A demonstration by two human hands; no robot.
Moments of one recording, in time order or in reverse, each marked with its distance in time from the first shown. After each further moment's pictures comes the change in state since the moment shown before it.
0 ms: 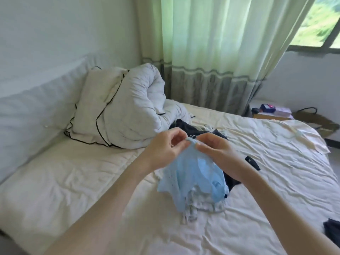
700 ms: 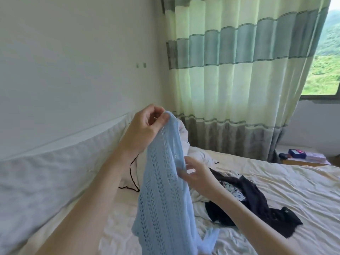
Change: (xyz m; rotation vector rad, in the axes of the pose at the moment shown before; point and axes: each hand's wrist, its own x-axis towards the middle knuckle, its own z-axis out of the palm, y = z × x) left_hand -0.049 0.121 -0.150 0.016 0.428 0.207; right_hand 0.000 -0.081 0.111 -0.310 -0.013 -0.350
